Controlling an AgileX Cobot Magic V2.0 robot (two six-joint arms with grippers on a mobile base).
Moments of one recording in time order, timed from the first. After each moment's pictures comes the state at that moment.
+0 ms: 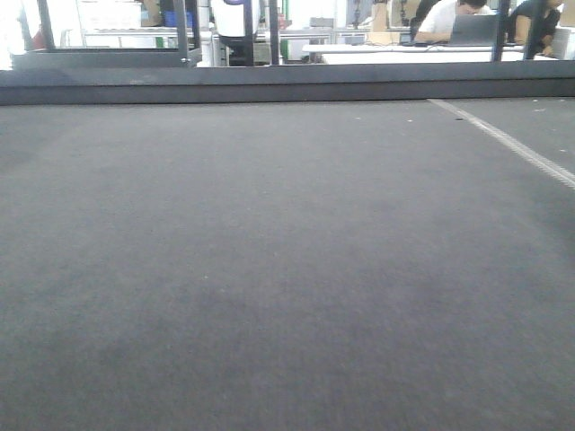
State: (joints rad) left arm -0.06 -0.01 0.03 -0.09 0.11 0.02; right arm 0.18 0.10 -0.40 -0.17 0.29 0.28
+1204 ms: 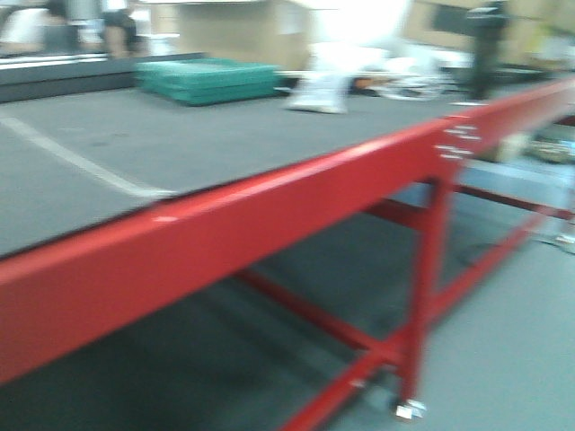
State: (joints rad) left arm -0.06 -0.01 0.03 -0.09 0.11 0.02; right arm 0.18 0.10 -0.40 -0.17 0.29 0.28
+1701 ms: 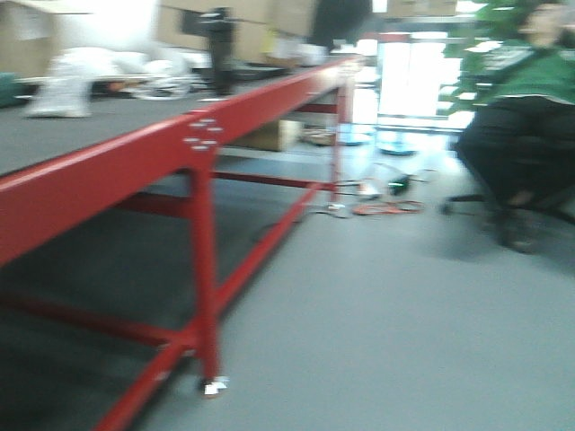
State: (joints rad) left arm -0.06 -0.01 0.03 -0.09 0.11 0.02; right arm 0.18 0.10 -0.40 -0.17 0.29 0.28
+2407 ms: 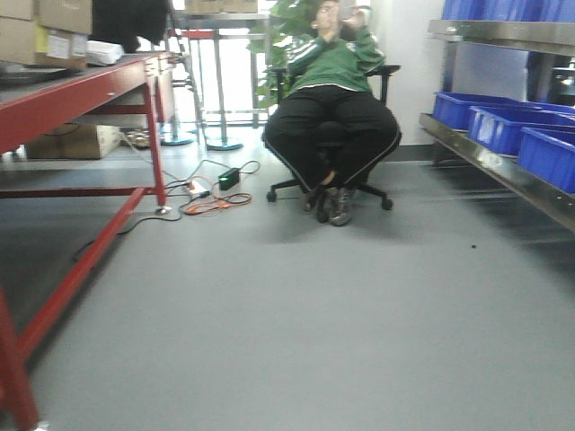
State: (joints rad) left arm -0.06 -0.01 0.03 -0.09 0.11 0.02; right arm 0.18 0.10 -0.40 -0.17 0.29 0.28
